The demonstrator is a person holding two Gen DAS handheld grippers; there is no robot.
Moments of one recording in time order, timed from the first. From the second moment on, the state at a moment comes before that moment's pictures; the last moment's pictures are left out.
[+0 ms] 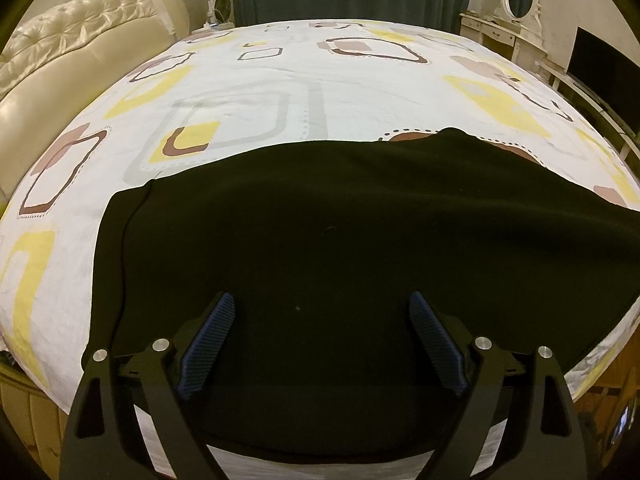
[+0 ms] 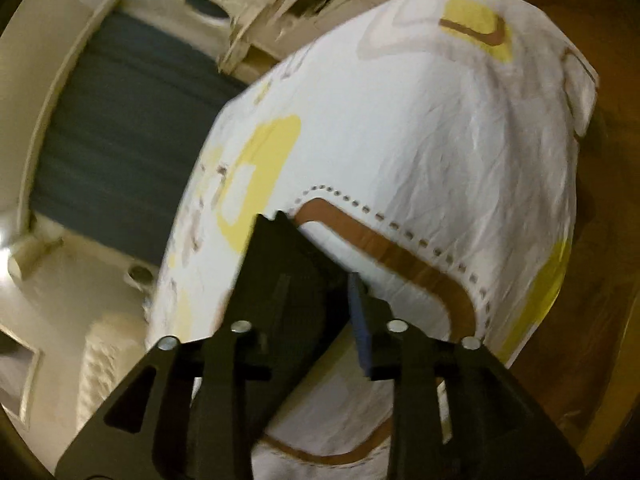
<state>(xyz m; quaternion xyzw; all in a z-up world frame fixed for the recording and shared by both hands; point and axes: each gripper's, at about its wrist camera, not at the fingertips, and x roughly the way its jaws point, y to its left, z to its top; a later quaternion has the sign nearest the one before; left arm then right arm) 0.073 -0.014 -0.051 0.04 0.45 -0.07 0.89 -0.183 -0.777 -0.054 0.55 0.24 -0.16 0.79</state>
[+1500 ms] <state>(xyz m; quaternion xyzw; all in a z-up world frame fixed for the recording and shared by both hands) 0.047 -0.031 -0.022 0.06 0.42 -0.11 0.90 -0.072 -0.476 -0.105 0.54 0.46 0.09 0.70</state>
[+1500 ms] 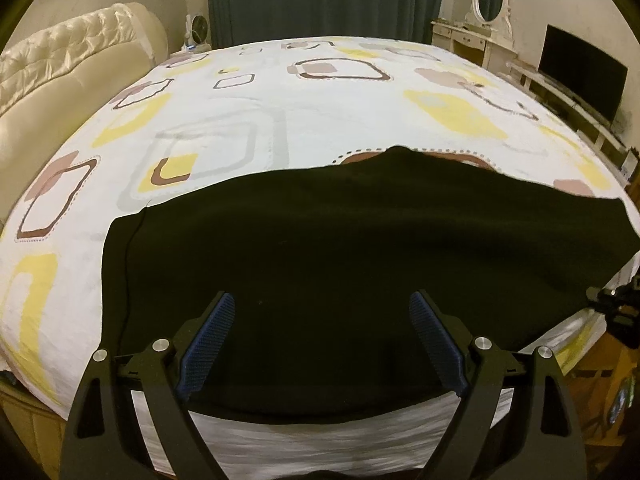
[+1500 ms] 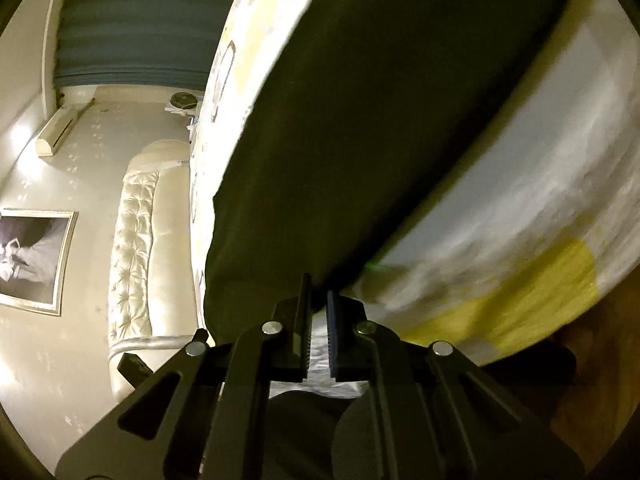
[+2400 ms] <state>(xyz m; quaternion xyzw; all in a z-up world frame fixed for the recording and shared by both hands) 0.064 0.027 -0.034 -0.02 0.45 -0.05 0.89 -0.115 -0.818 -0.039 0.45 0.35 -0.12 0.82</state>
